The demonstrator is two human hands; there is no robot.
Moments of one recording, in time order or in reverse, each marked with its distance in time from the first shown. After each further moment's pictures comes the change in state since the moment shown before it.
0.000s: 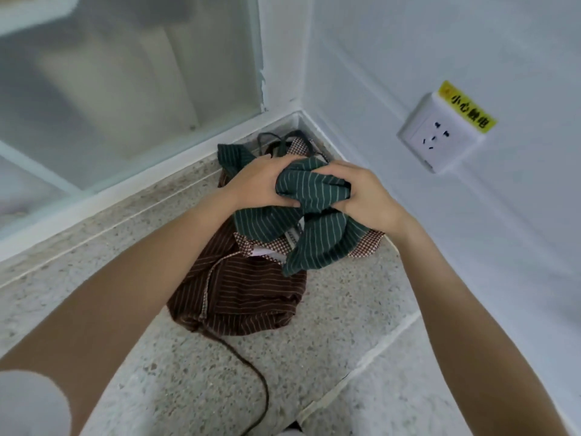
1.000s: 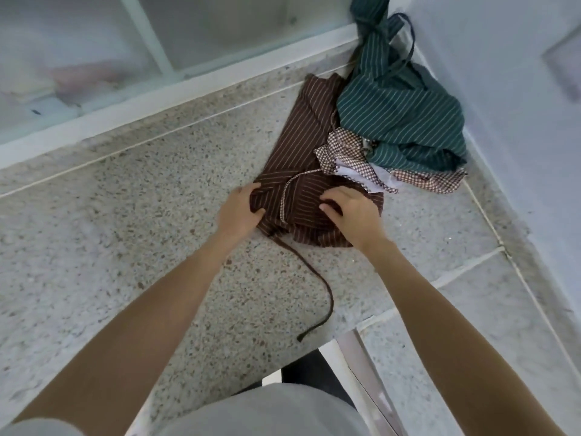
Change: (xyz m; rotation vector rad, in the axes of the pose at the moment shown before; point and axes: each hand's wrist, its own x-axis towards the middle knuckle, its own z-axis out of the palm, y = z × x) left_hand -0.278 -0.049 0.093 -0.170 0.198 -0.900; right_hand -0.072 -0.001 0.229 -0.499 0.044 0.010
